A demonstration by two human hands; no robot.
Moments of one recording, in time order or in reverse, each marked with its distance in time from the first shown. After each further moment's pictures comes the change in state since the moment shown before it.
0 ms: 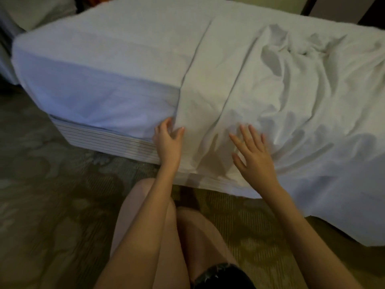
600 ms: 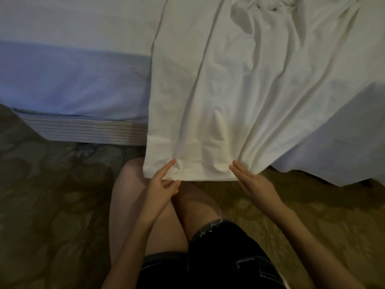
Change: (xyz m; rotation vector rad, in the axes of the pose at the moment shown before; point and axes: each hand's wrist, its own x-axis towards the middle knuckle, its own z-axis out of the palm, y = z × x) left_hand -0.144 -0.041 -0.073 -0.154 -0.589 -0.341; right_hand -0.159 -0.030 -0.023 0.160 -0.390 0.293
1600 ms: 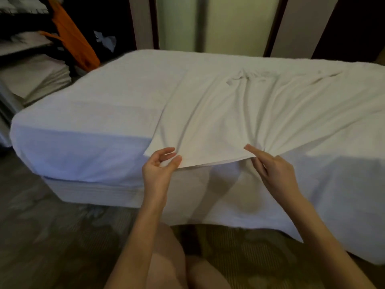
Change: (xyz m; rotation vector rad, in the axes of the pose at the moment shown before) left_hand 0.098 0.177 -0.001 -0.221 0.386 0.400; right_hand 0.164 -0.009 -0.147 -0.046 0.612 -0.136
